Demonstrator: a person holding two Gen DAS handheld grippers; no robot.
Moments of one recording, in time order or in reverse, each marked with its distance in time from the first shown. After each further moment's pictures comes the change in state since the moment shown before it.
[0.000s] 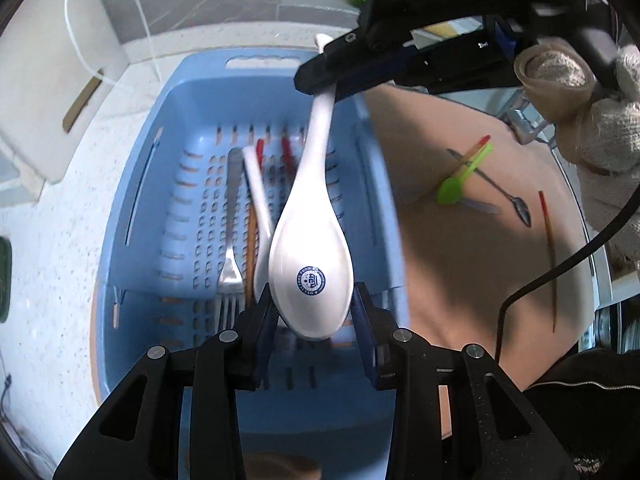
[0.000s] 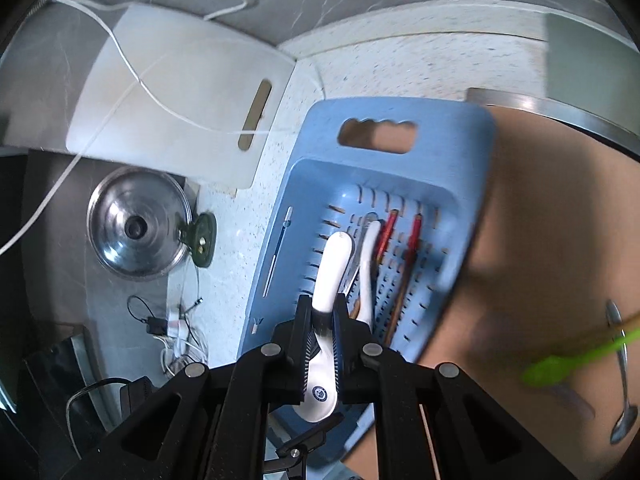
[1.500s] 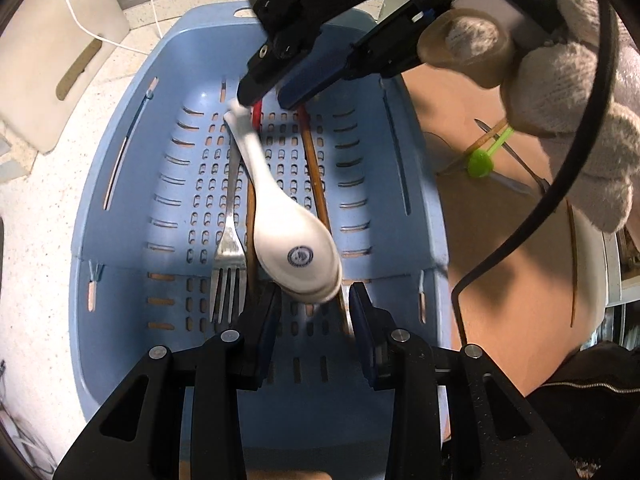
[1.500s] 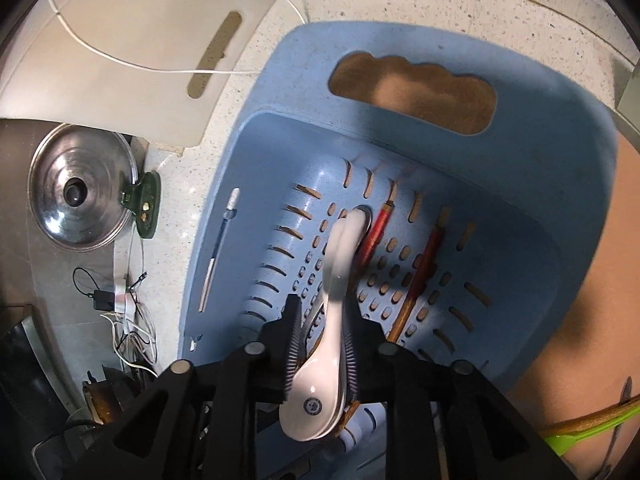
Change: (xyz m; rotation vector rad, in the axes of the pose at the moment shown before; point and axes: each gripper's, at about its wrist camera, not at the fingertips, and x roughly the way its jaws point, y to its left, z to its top) left arm 0.029 0.010 -0.006 -0.018 0.096 0.028; right arm 0.075 -0.001 0.030 -0.060 0.154 -0.129
